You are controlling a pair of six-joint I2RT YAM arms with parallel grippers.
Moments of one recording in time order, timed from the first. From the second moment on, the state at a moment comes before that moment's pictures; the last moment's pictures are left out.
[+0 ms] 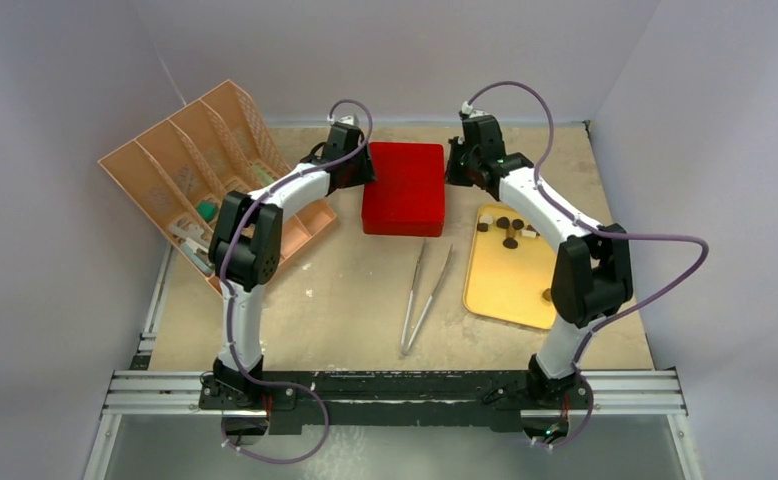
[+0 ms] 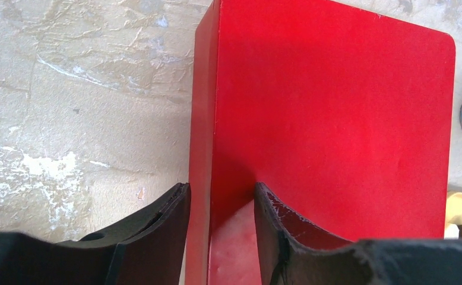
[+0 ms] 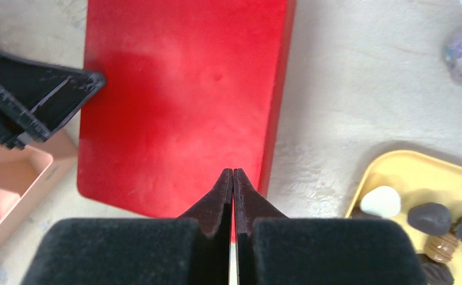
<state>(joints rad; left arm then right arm) -0.40 2.12 1.63 -0.22 -0.05 -0.55 0.35 1.78 1.47 -0.40 0.04 0.38</state>
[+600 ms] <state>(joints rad) -0.40 2.12 1.63 -0.23 -0.04 -0.55 0.45 1.87 1.42 -0.42 0.12 0.37</state>
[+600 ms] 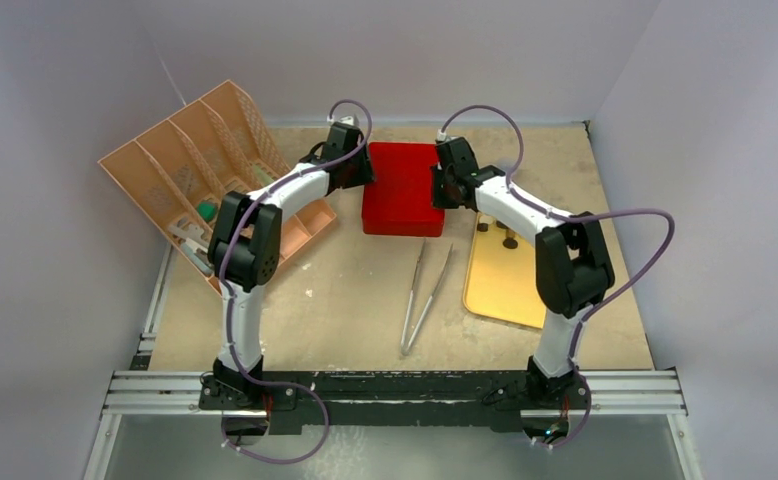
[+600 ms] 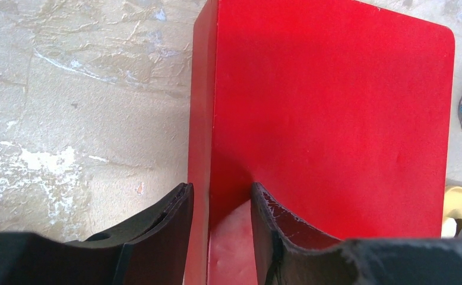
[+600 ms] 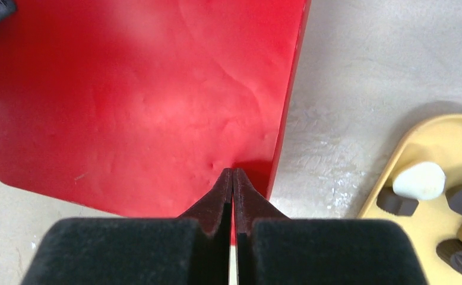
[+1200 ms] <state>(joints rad) -0.39 2.04 1.62 -0.26 -0.02 -0.60 0.46 1.81 1.36 -0.49 0.16 0.37</state>
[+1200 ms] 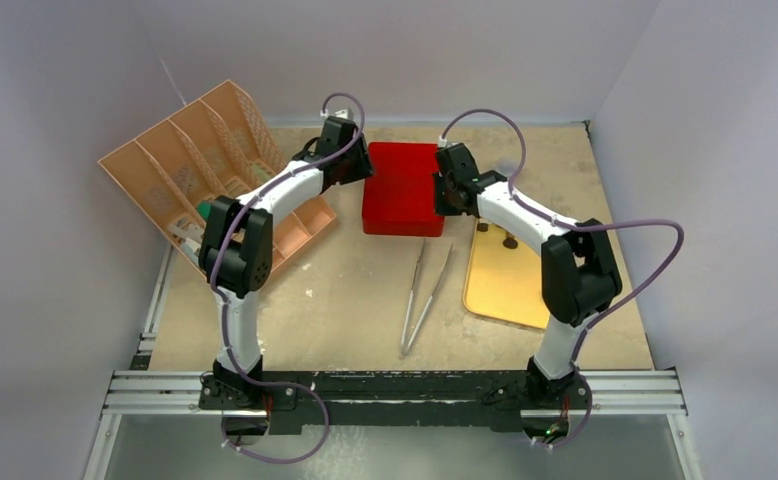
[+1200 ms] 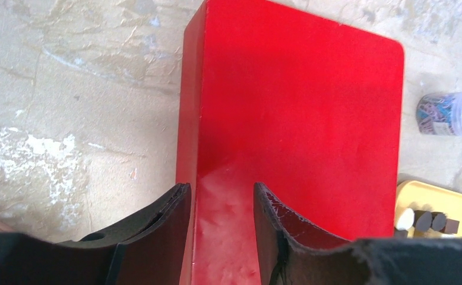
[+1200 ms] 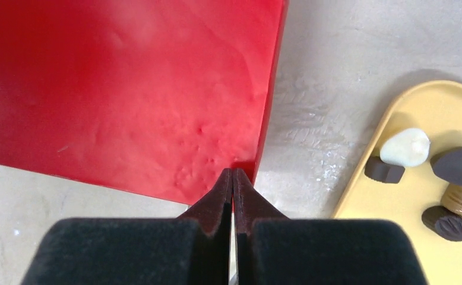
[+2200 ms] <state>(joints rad) -0.39 2.04 1.53 -0.29 0.06 -0.64 0.50 1.85 1.43 -0.57 0.24 0.38</state>
